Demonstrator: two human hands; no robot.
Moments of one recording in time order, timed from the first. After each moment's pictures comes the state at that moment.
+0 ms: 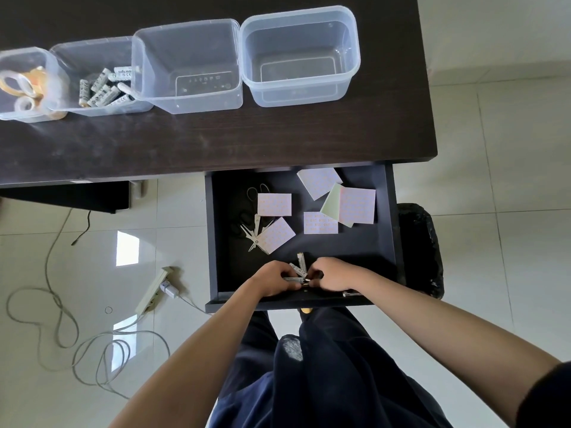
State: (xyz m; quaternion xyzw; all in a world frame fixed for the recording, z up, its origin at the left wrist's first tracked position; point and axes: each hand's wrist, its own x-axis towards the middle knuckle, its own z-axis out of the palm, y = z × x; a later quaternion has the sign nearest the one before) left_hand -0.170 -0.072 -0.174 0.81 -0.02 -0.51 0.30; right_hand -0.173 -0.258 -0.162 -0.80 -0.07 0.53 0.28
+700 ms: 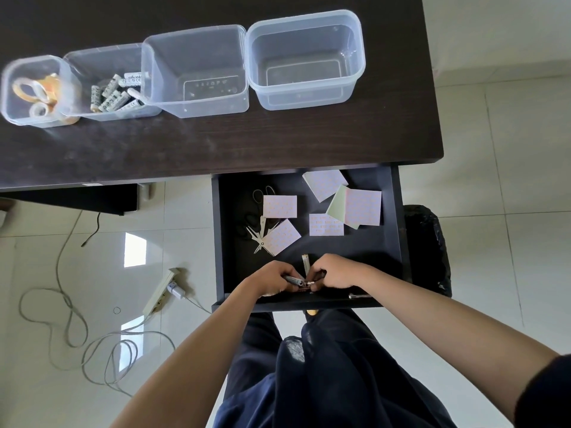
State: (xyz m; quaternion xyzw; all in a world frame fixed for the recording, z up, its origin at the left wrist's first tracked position) left_hand -0.163 -0.060 -0.168 0.75 0.01 -0.56 0.36; right_hand -0.165 -0.255 -0.164 -0.77 -0.07 0.53 0.35
